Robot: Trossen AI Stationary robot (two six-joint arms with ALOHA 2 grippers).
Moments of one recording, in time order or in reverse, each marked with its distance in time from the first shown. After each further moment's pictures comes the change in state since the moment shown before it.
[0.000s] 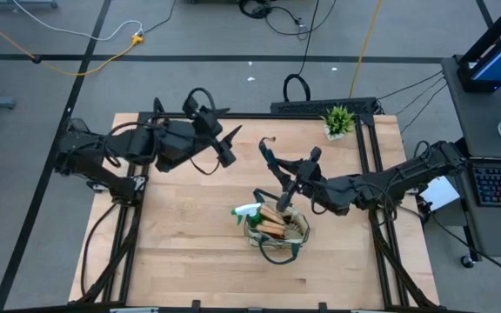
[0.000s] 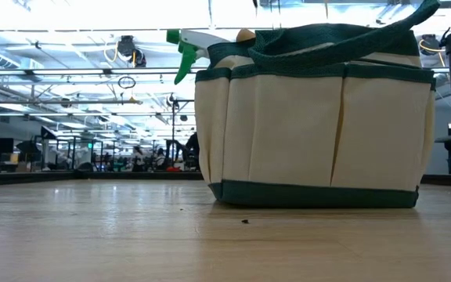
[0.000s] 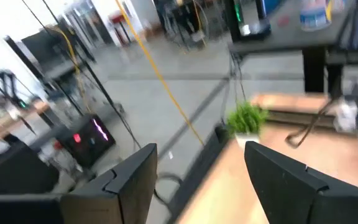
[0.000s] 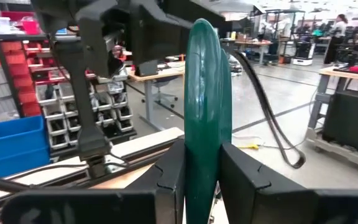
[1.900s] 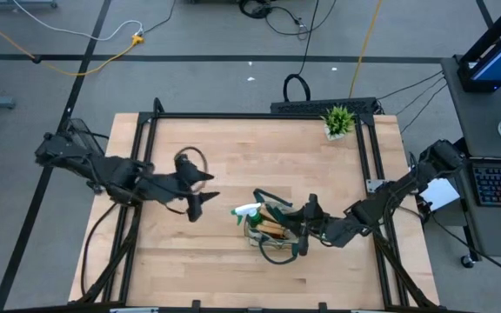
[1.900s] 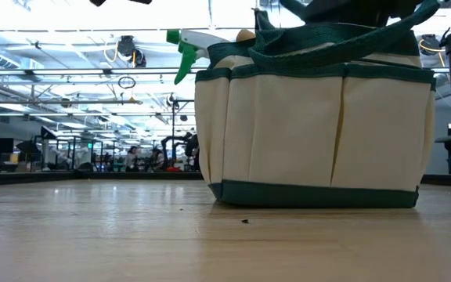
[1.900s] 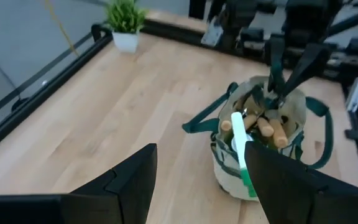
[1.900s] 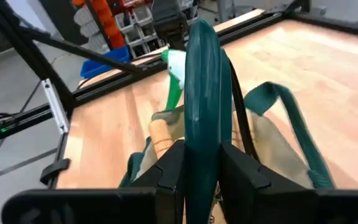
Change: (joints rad) left arm -0.269 -0.269 -0.486 -0.119 0.265 -0.599; right arm 0.225 0.000 -0.461 0.087 -0.211 0.548
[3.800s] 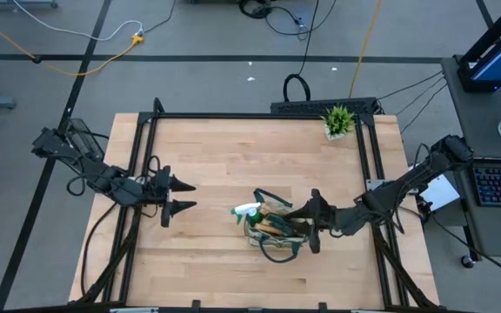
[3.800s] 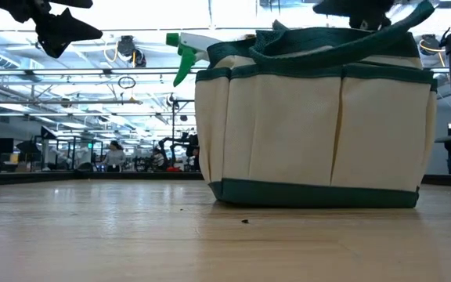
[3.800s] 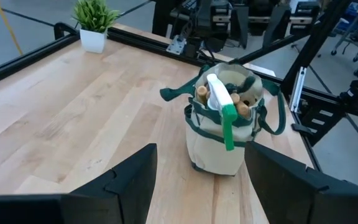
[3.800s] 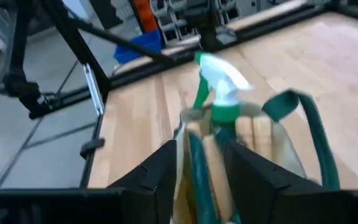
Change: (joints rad) left arm -0.152 -0.470 -0.594 0.378 -0.016 -0.015; right arm -0.037 -0.164 0.000 -0.125 -0.195 -0.066
